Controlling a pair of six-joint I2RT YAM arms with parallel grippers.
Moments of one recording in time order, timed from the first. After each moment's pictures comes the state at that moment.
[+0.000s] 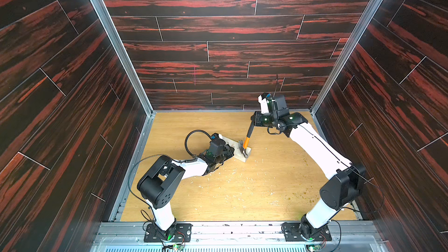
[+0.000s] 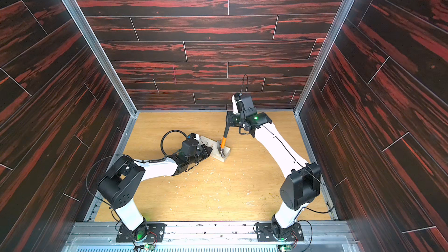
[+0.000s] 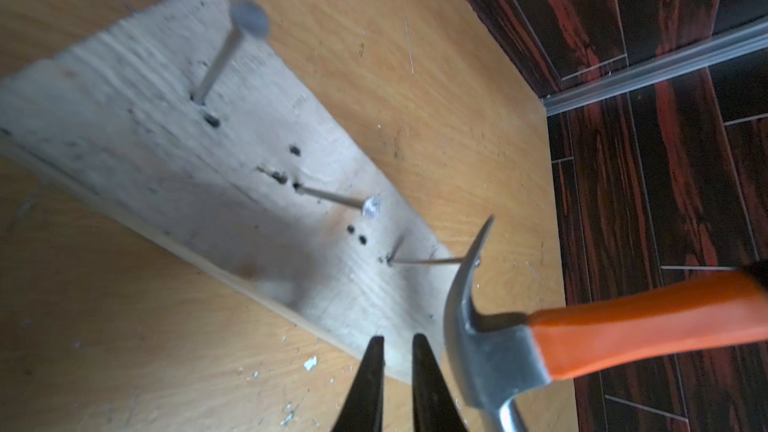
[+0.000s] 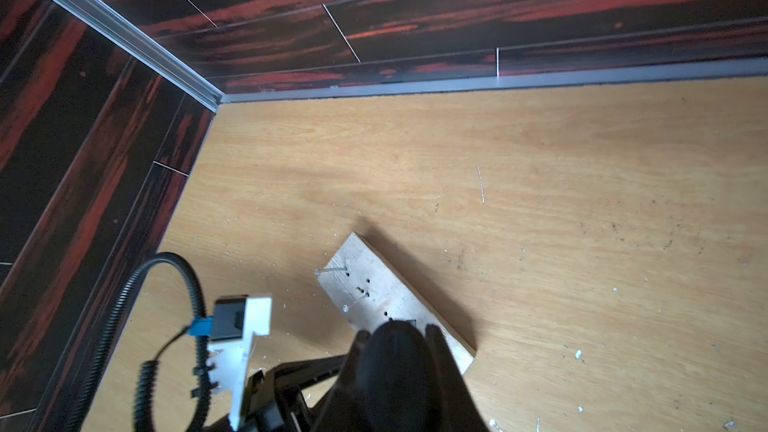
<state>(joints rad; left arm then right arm) -0.62 1.77 0.87 0.36 0.08 -1.00 0.48 1.68 1.65 -0.62 -0.09 0.39</state>
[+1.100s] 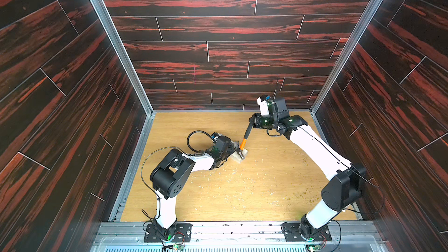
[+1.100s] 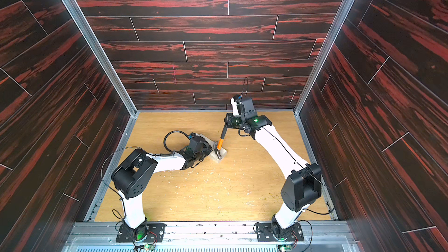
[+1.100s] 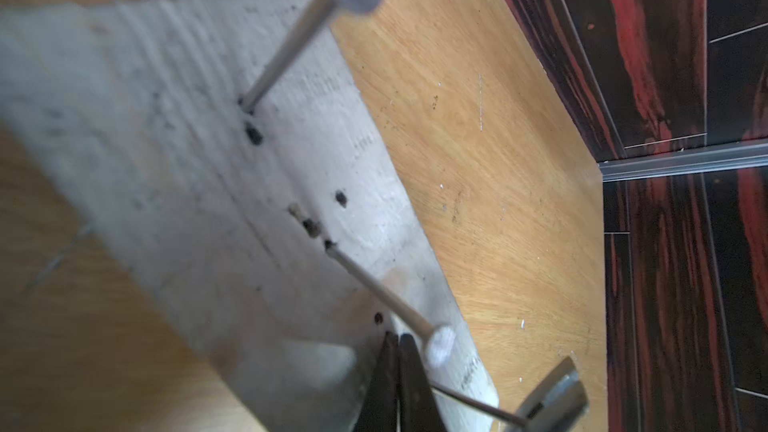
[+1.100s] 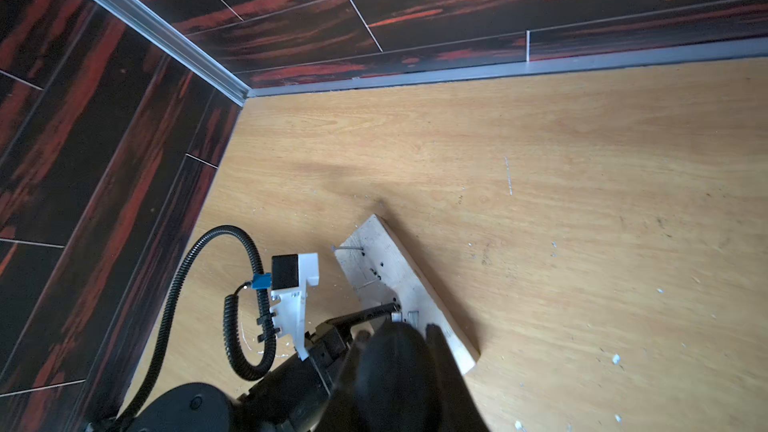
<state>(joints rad) -0.62 1.94 1.02 0.27 -0.06 -1.12 0.48 1.67 1.62 -0.60 -0.16 0.42</state>
